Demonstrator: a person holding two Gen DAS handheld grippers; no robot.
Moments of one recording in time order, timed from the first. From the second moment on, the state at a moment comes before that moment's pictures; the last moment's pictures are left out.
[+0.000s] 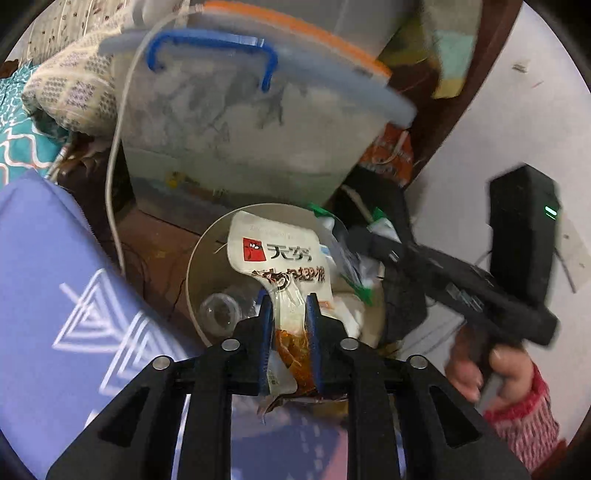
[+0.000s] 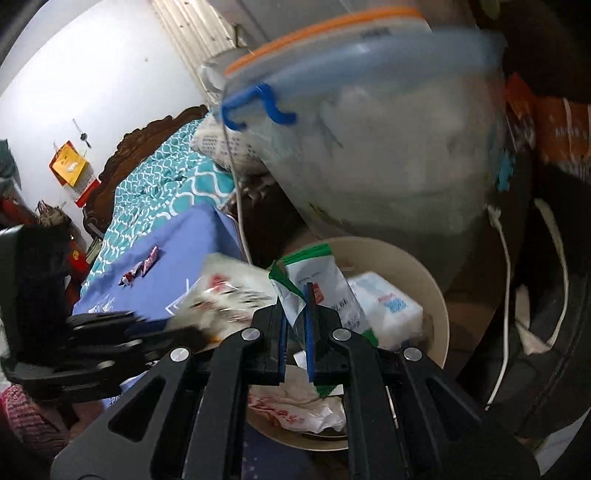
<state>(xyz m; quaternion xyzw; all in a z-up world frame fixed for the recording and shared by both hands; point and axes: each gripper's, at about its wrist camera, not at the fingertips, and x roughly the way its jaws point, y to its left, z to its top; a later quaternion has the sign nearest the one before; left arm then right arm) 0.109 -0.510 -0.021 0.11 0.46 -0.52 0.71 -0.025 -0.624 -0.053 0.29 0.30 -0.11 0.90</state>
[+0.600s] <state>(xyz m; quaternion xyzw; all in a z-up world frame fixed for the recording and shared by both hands) 0.123 -0.402 0.002 0.06 0.44 -0.48 0.76 -0.031 -0.592 -0.038 0.31 0.26 -0.09 0.91</state>
